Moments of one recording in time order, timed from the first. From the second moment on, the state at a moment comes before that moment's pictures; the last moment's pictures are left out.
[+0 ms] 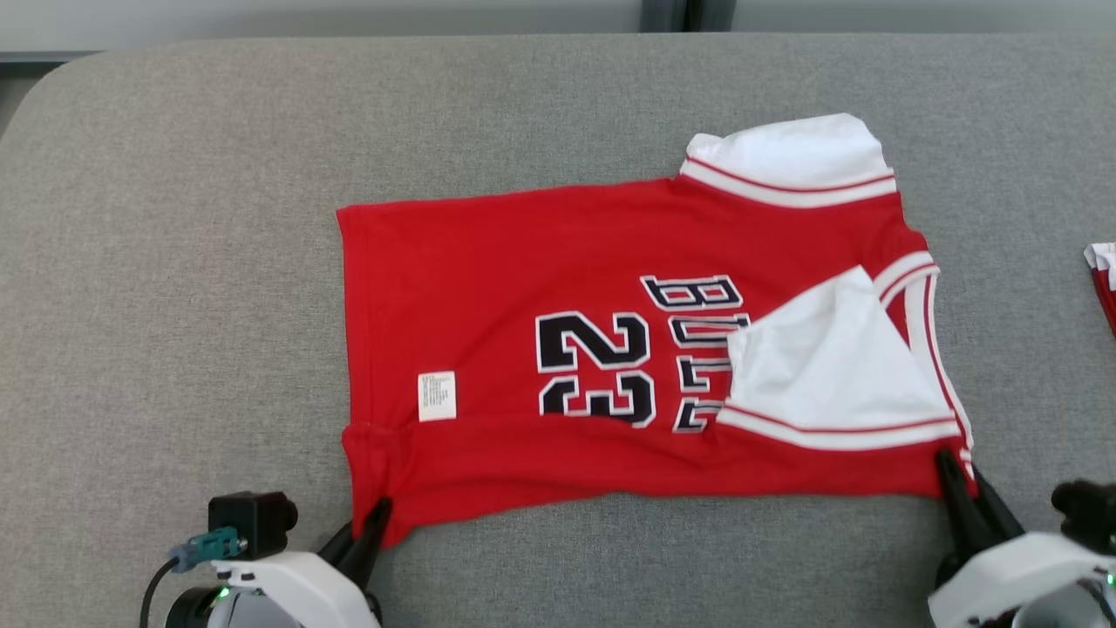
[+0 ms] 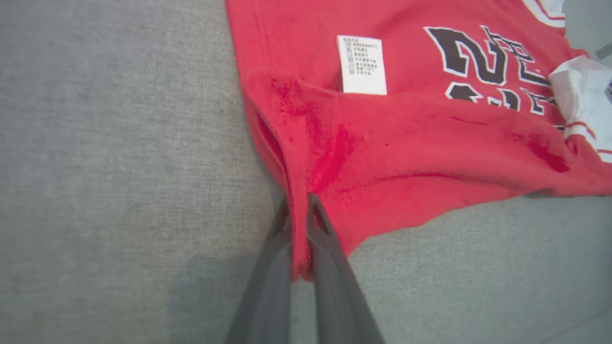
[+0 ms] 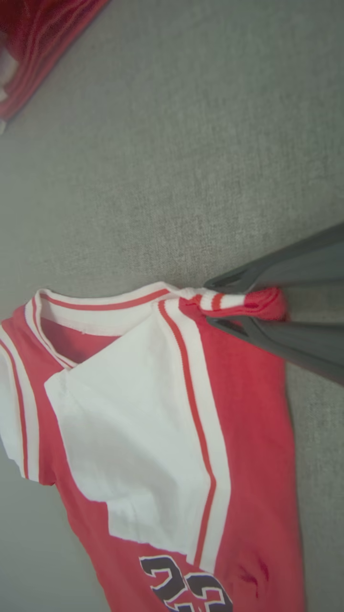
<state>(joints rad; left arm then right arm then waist) -0.03 0.32 -0.40 0.08 -0.73 0.09 0.17 -0.03 -0.14 0.00 0.24 0.43 0.13 -0.02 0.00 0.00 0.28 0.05</state>
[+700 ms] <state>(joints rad) 0.11 0.40 -0.36 -0.07 -0.75 0.18 0.21 0.20 -0.05 -0.09 0.00 0.42 0.13 0.07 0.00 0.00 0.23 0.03</state>
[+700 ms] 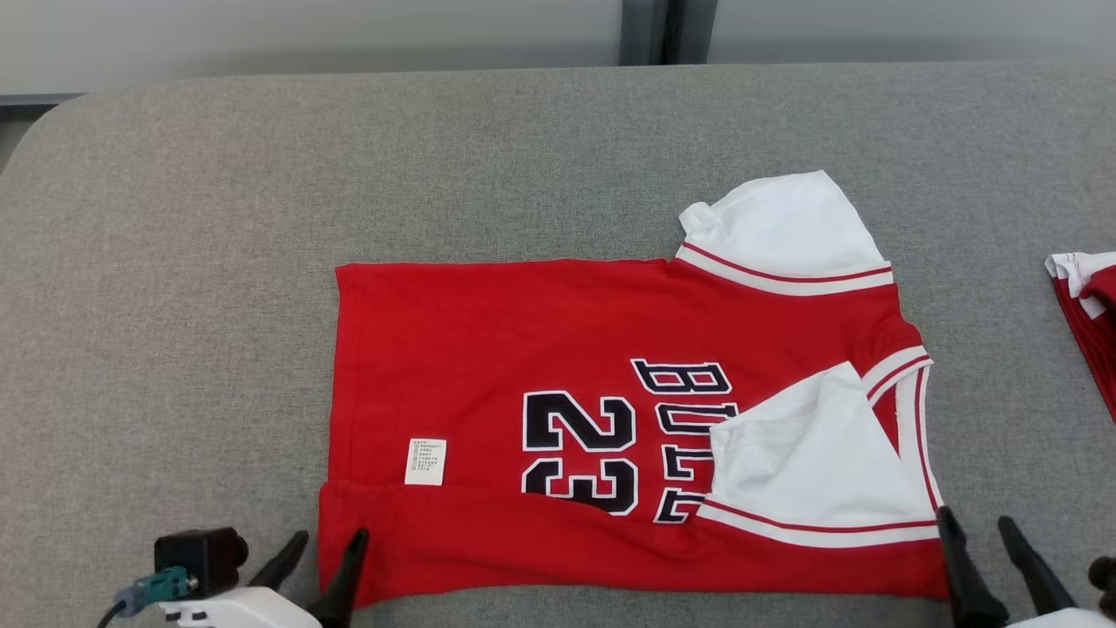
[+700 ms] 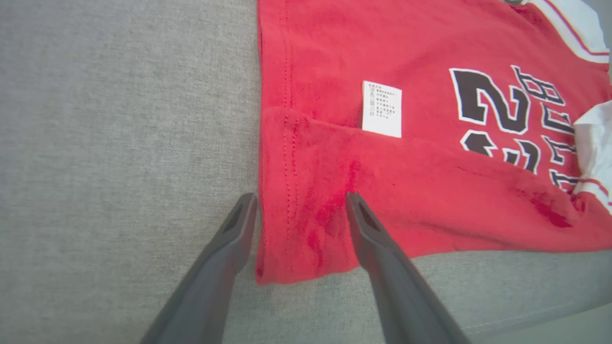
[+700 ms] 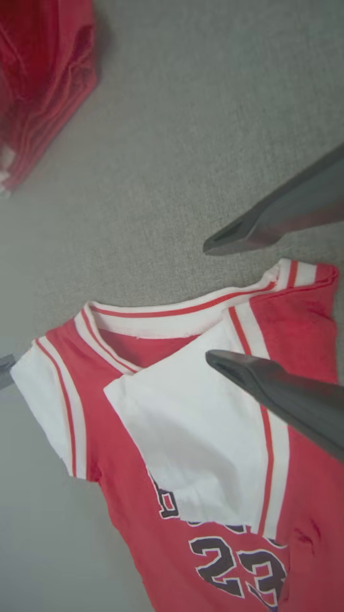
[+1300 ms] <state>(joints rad) -0.17 0.37 -0.33 -0.06 -0.61 0.23 0.08 -0.15 -0.13 -0.15 0.04 0.40 0.13 0.01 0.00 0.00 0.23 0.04</state>
